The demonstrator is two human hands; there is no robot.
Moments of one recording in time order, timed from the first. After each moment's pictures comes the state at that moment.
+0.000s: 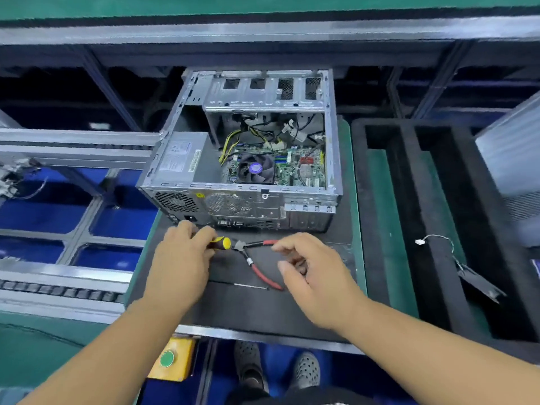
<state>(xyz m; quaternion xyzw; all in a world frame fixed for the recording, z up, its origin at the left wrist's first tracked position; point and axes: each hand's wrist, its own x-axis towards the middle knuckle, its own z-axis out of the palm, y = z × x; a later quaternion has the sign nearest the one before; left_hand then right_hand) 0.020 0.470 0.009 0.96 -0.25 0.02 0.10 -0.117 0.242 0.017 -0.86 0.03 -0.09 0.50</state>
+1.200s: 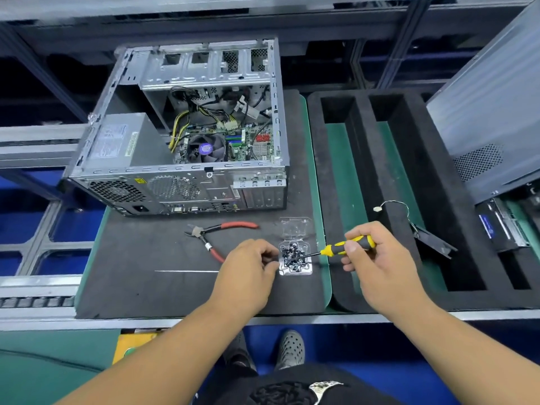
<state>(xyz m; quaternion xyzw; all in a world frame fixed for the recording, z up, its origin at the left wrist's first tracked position) -0.081 0.343 -0.031 0.90 -0.24 -0.20 0.31 -0.221 0.145 -0.006 -0.77 0.27 -0.15 0.55</state>
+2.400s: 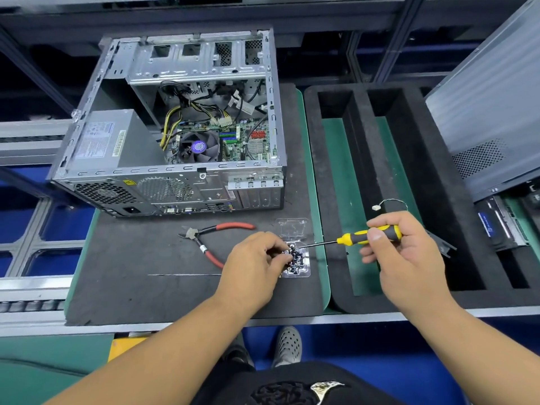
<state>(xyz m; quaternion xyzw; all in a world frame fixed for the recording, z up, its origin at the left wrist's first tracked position) -0.078 0.325 -0.035 0.86 -0.27 -0.17 0.41 -0.223 0.130 0.010 -0.73 0.31 -0.23 0.57</state>
